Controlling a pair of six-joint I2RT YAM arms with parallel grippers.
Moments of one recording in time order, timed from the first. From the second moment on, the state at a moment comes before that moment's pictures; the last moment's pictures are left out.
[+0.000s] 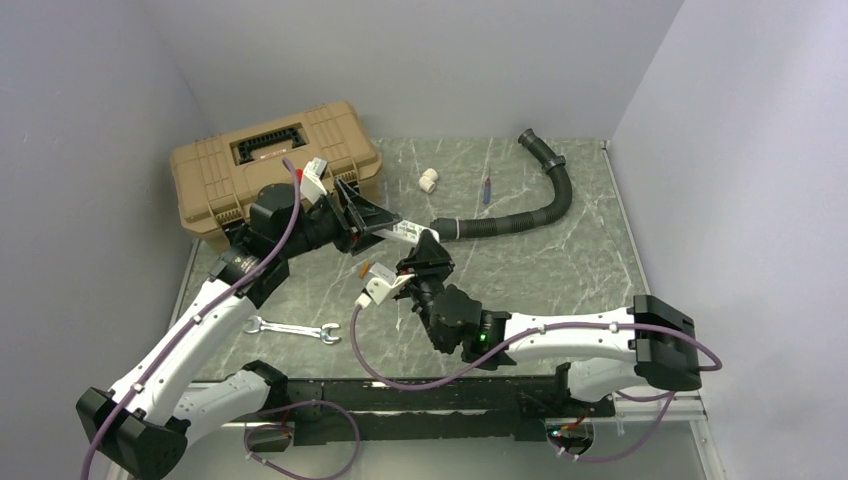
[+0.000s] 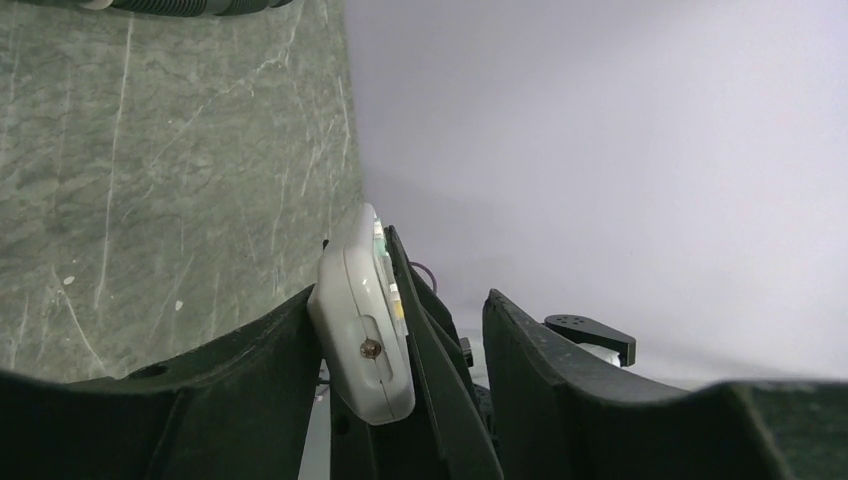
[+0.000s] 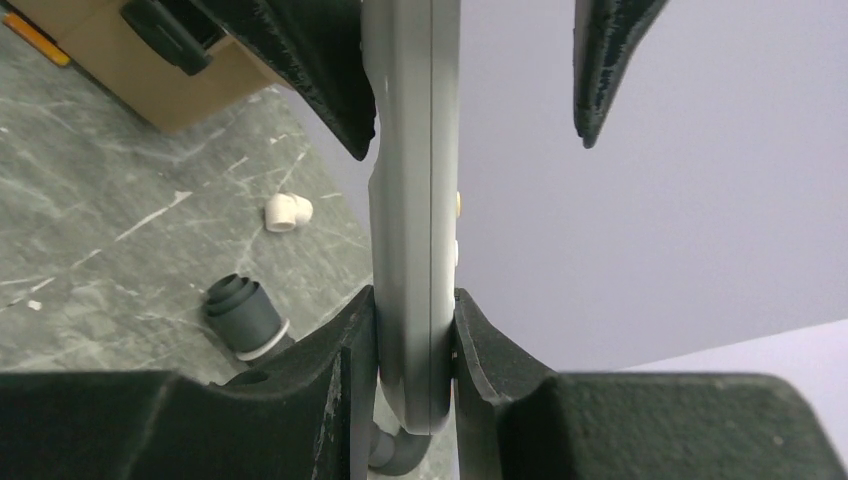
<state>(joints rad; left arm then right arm) -0.50 0.98 1.00 -0.24 0.44 -1.22 1.37 1.33 0.80 0.62 0.95 -1.12</state>
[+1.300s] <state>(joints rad) -0.51 0.96 0.93 -0.21 0.39 -1.15 1.47 1.38 0.79 0.84 1.00 -1.25</state>
